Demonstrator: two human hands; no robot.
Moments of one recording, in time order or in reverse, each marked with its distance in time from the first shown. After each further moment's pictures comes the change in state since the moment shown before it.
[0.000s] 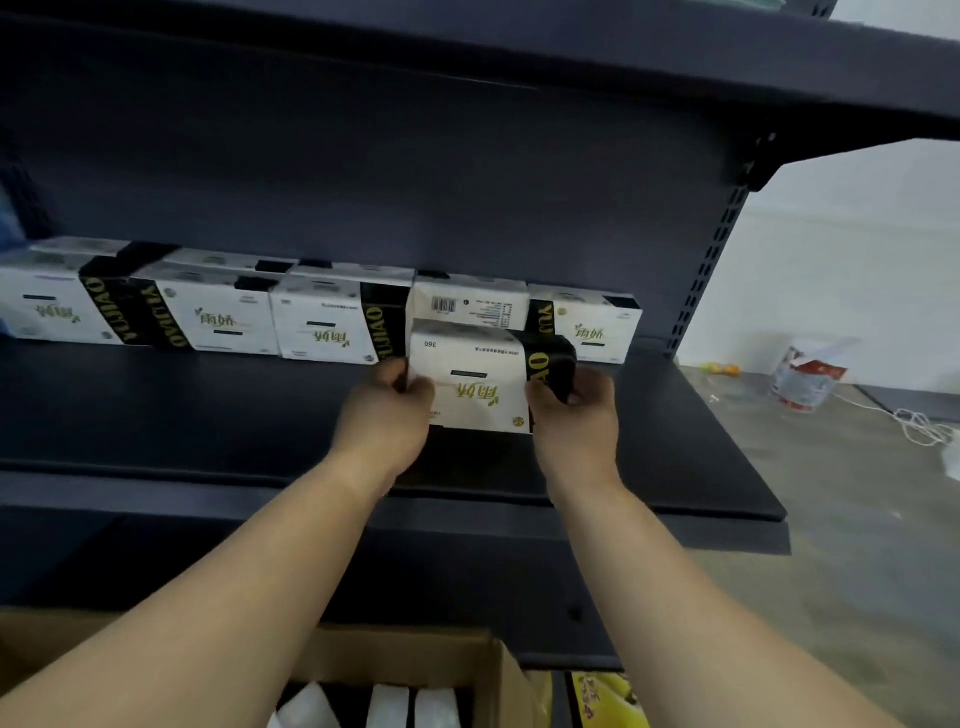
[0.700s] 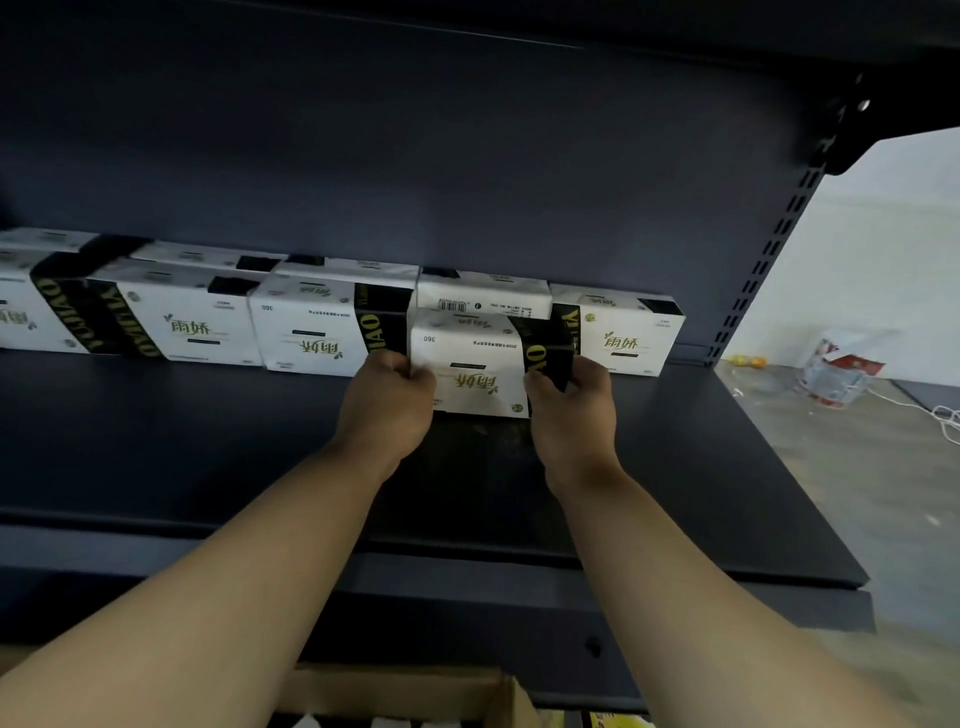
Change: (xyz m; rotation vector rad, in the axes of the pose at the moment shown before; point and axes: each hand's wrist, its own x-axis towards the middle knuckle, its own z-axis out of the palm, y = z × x) left_hand 0.079 -0.014 0.023 0.112 0.074 -0.035; right_hand 0.059 0.013 0.037 -0.014 -0.085 0.099
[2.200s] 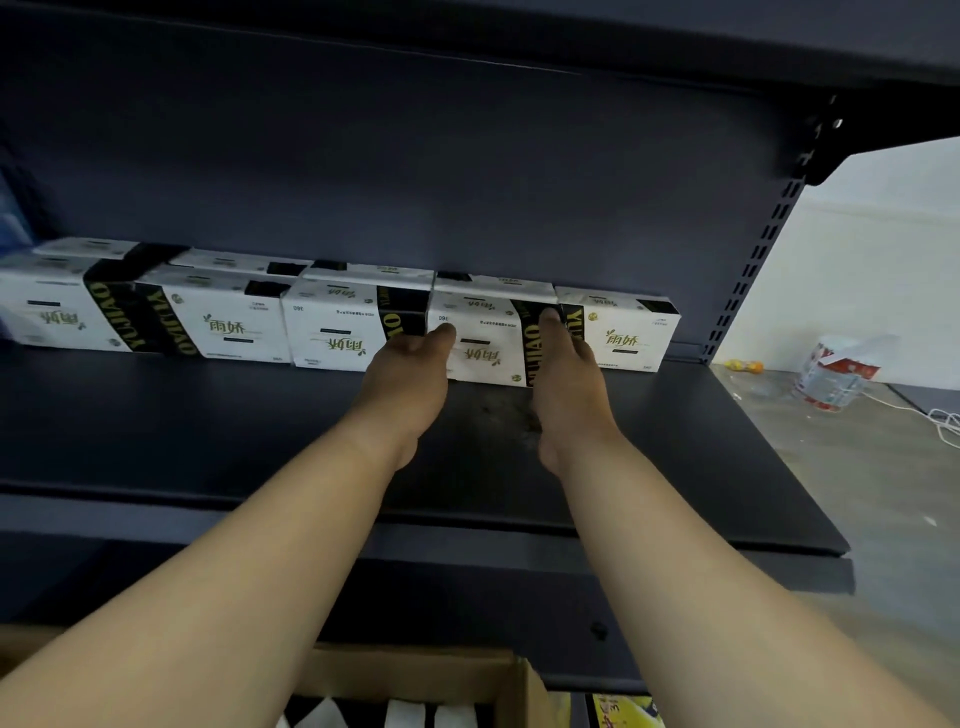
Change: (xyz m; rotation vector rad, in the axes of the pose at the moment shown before) left_hand -0.033 0.031 -0.027 -0.269 -0.115 -0.142; right_hand -0.039 -0.045 0.015 0.133 -0.132 0.243
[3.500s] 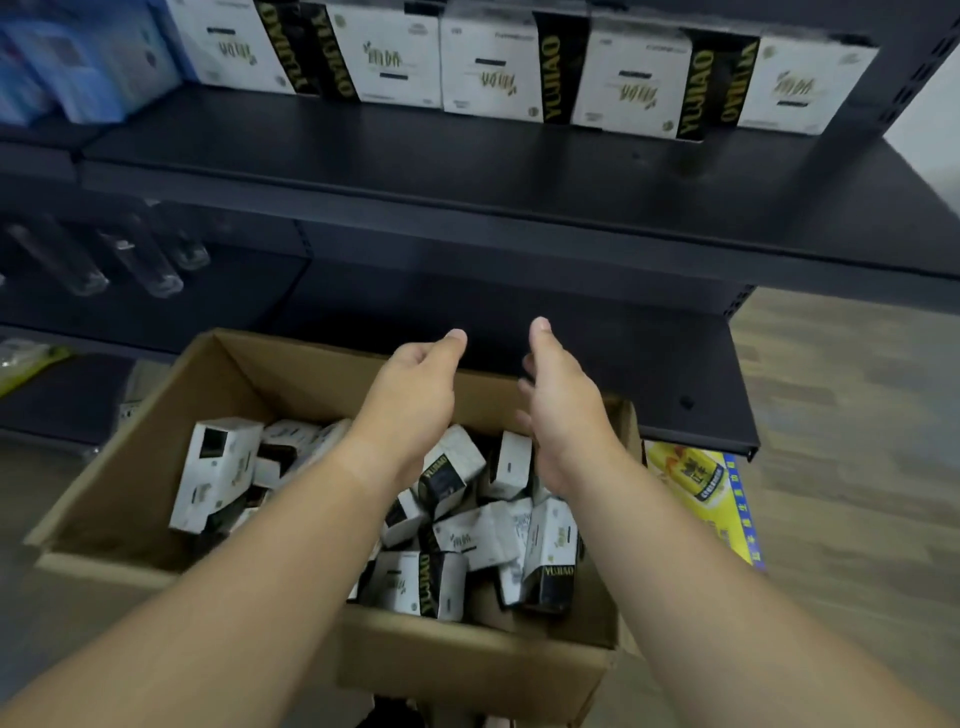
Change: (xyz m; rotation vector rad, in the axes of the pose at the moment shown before) left_hand -0.192 -0.155 -0.143 0.037 0.030 -0.268; right_hand -0.214 0.174 0.033 -0.151 -0.219 0.299
